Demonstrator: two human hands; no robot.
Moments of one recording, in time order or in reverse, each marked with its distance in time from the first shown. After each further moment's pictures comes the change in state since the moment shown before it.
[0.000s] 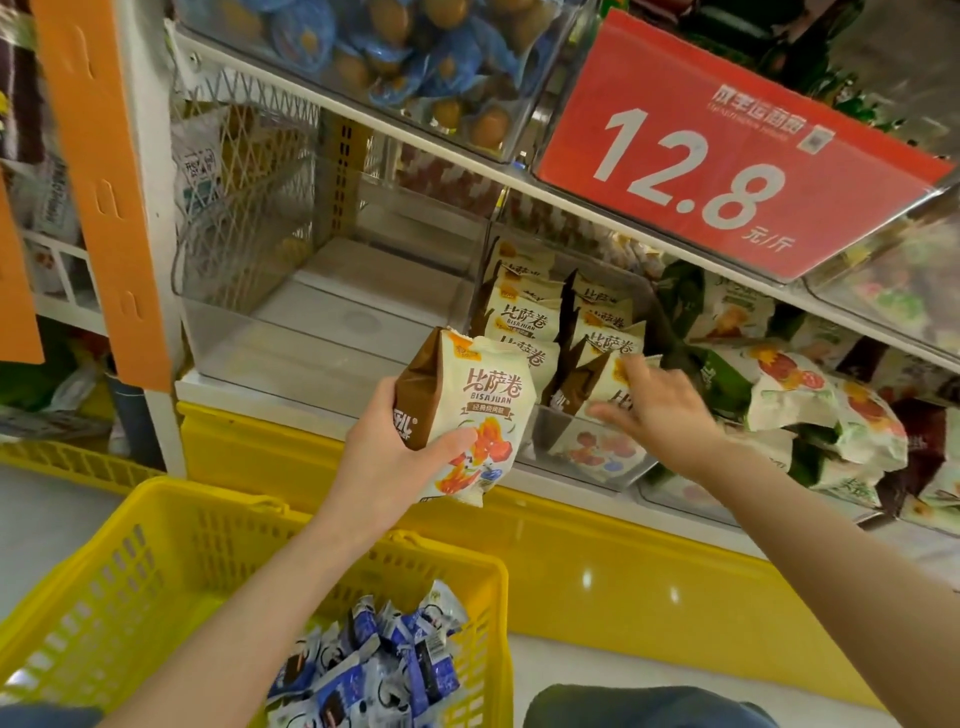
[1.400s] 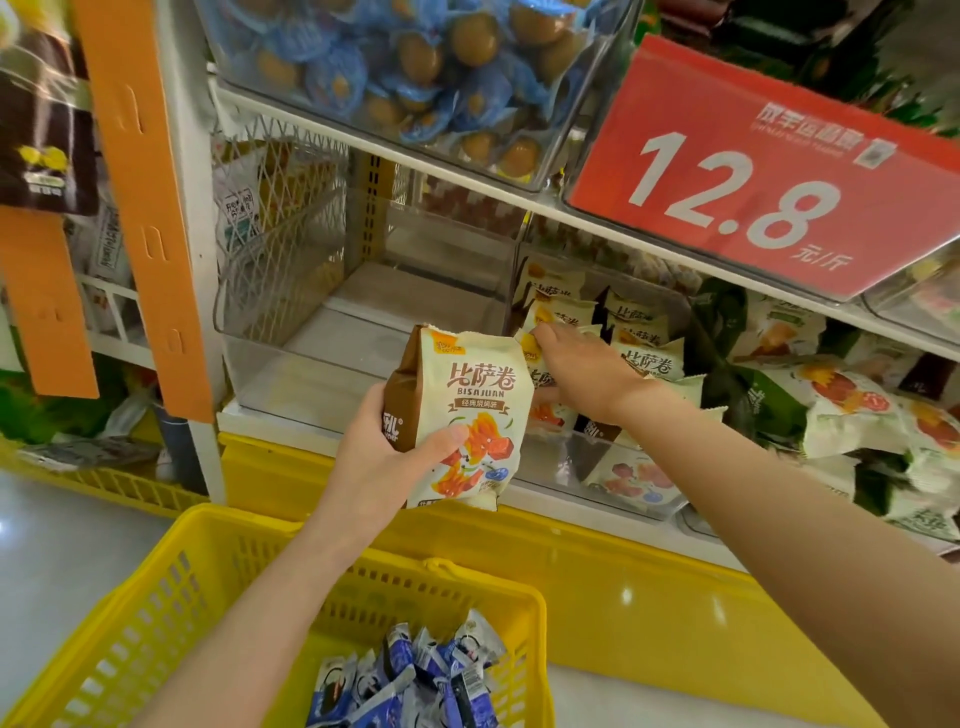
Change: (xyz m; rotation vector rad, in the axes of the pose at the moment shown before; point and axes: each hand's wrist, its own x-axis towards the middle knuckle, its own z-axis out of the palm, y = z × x) left_hand 0.017 0.005 -0.028 -0.086 0.061 -0.055; right_hand 0.079 -0.083 0.001 -0.064 -0.145 -0.346
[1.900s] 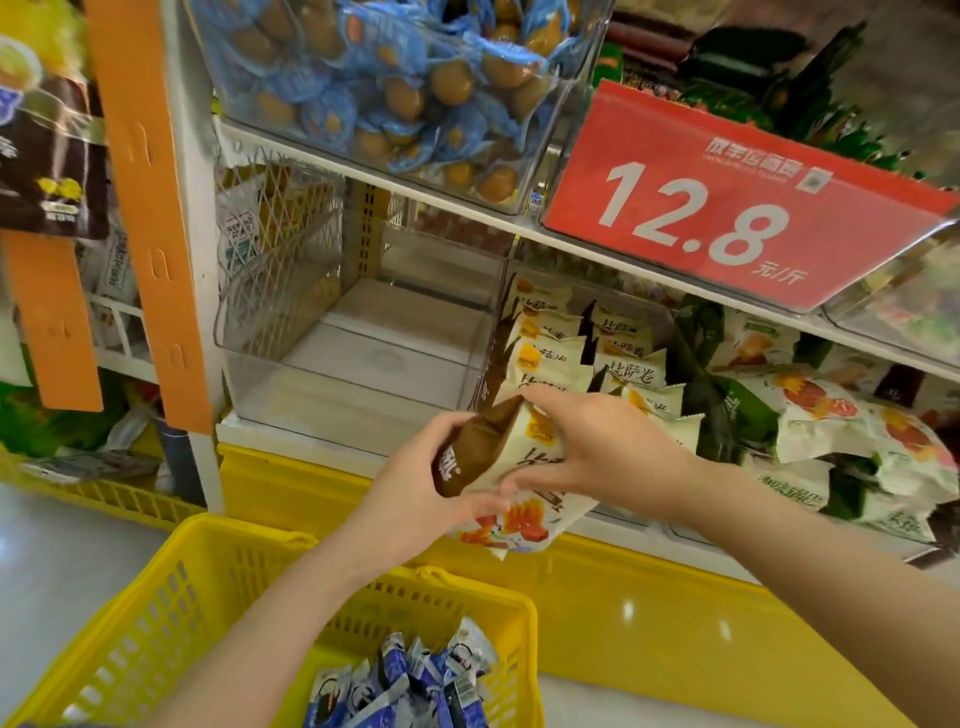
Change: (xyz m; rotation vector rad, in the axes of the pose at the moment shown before) left_hand -0.017 0.006 0.017 0.202 -0.354 0.205; right_hand -0.097 -0.048 -0.058 0.288 0.098 -0.225
